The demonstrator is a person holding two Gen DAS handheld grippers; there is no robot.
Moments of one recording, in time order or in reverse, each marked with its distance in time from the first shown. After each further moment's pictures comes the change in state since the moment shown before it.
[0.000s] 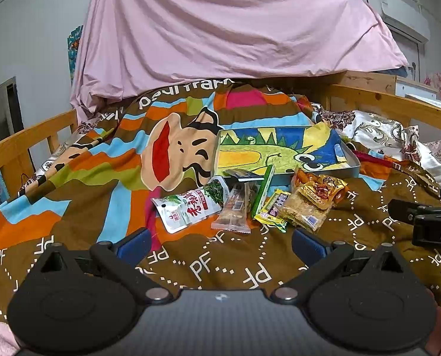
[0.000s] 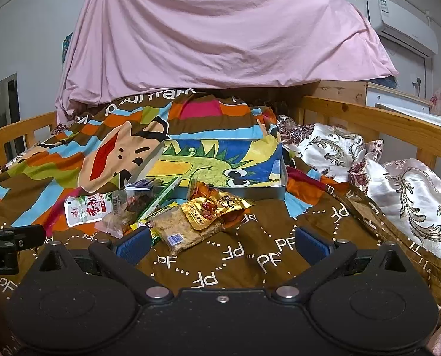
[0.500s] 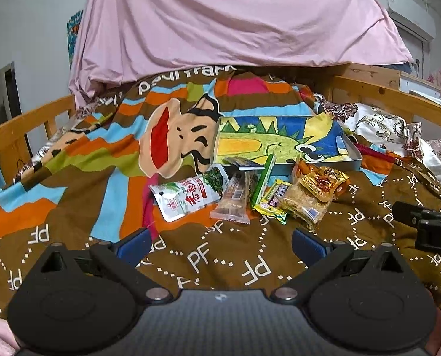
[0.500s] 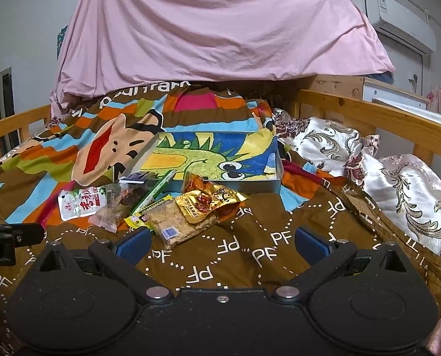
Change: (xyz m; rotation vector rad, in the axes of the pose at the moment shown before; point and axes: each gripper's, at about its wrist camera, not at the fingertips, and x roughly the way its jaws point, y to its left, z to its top) left arm 0.011 0.006 0.006 -0.033 0.070 -0.019; right arm 0.005 0.001 0.002 0.001 0.043 -0.023
